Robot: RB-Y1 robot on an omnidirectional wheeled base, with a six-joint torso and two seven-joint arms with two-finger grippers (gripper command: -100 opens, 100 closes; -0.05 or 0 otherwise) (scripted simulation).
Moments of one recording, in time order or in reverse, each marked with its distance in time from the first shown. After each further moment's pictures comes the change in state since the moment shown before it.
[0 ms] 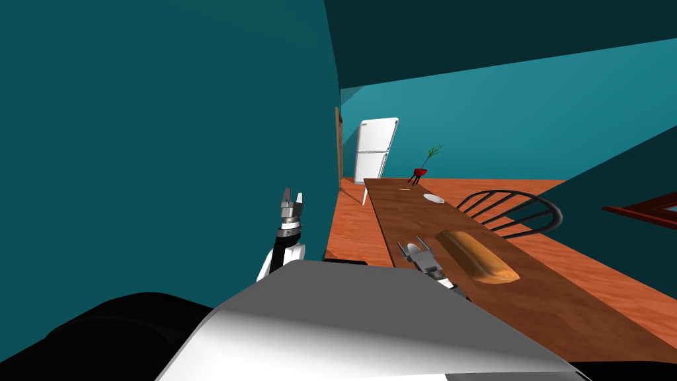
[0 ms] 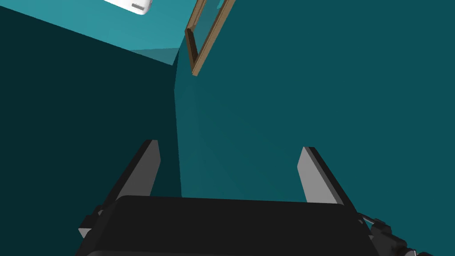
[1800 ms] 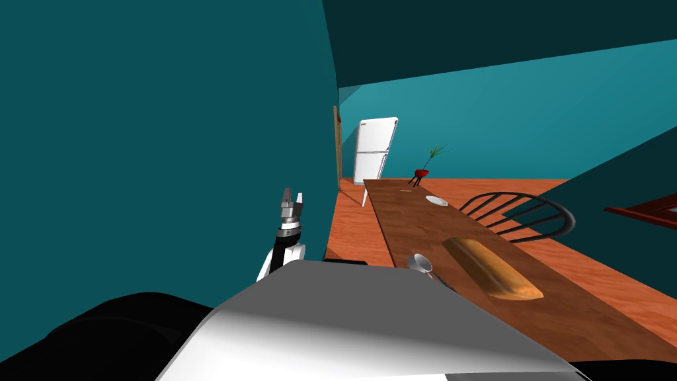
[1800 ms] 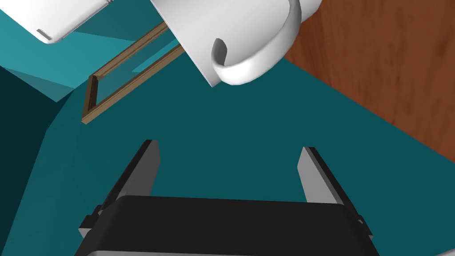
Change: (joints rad) left arm 0.000 0.000 0.000 0.000 0.000 0.000 0.000; right arm 0.053 -0.092 -0.140 0.432 0.226 -0.179 0.491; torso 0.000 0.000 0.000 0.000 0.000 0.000
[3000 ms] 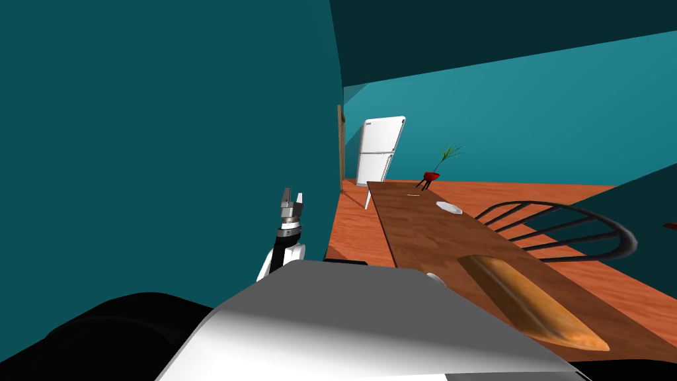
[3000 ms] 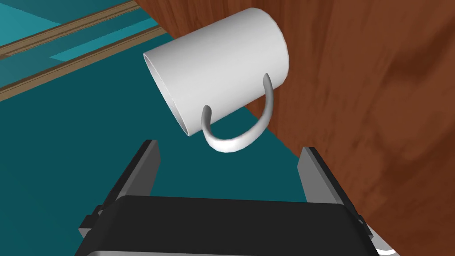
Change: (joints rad) left arm 0.000 0.000 0.000 0.000 0.000 0.000 0.000; right arm 0.009 -0.086 -0.081 0.250 0.119 -0.103 0.280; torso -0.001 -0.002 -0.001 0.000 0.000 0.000
